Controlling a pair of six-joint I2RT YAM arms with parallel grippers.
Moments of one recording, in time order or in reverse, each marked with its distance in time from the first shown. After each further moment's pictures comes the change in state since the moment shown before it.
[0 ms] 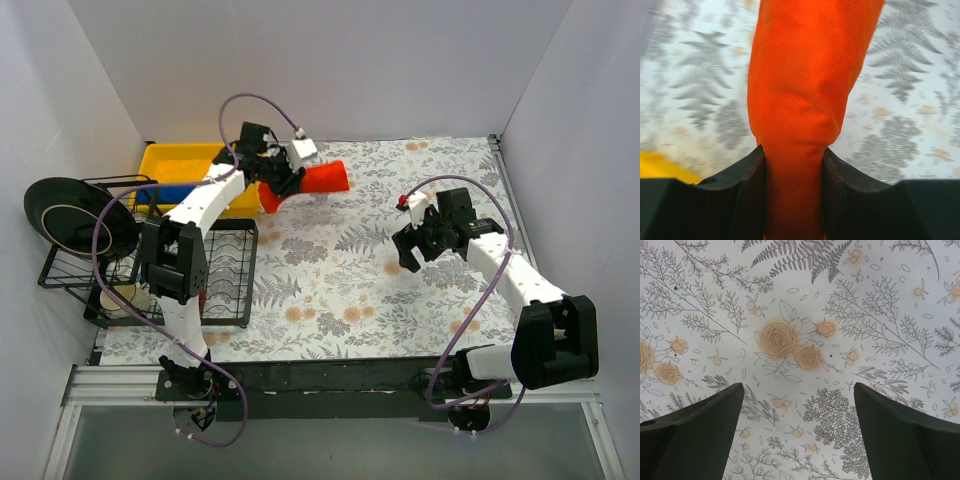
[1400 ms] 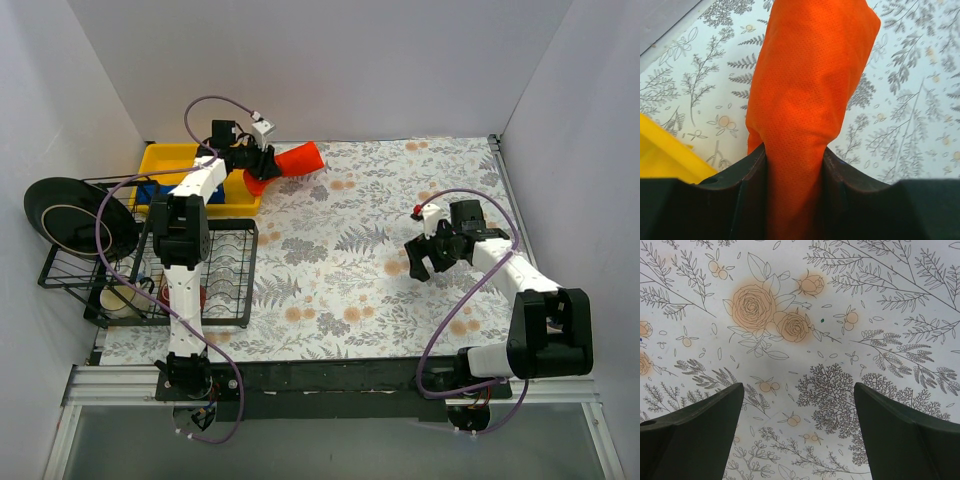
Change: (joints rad) left arm 0.249 0.398 0.320 0.201 0.227 -0.238; right arm -0.130 0.028 -0.129 0.048 -0.037 0.001
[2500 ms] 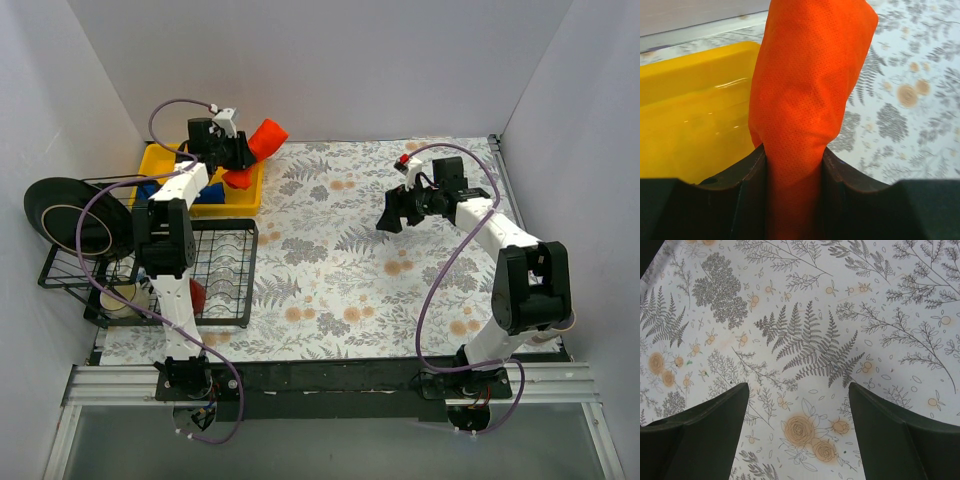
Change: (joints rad) left arm 0.080 -0.161 -0.203 0.204 -0.237 -0.465; right arm 0.079 0.294 0.383 0.152 -0.303 0.230
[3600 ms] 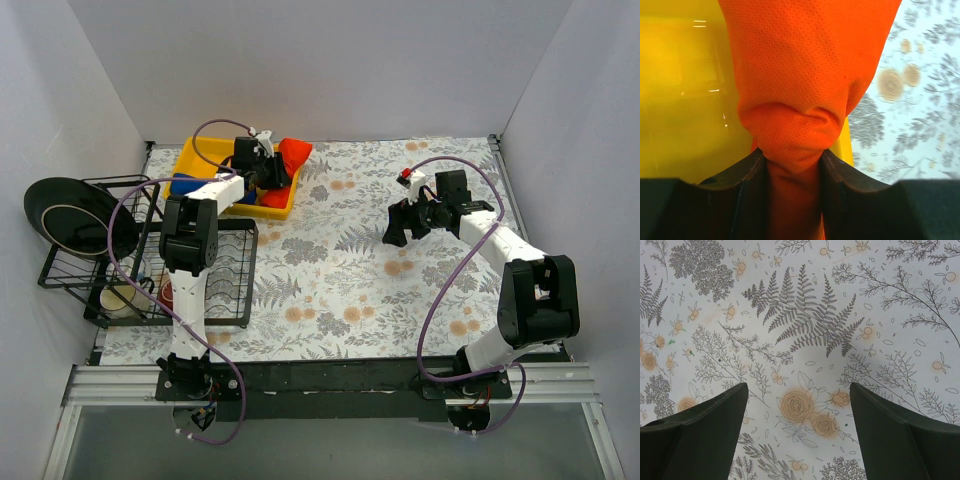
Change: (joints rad) left arm -0.172 0.079 -0.081 0.062 -0.209 -0.206; right arm -0.003 -0.105 -0.139 -0.011 0.076 -0.043
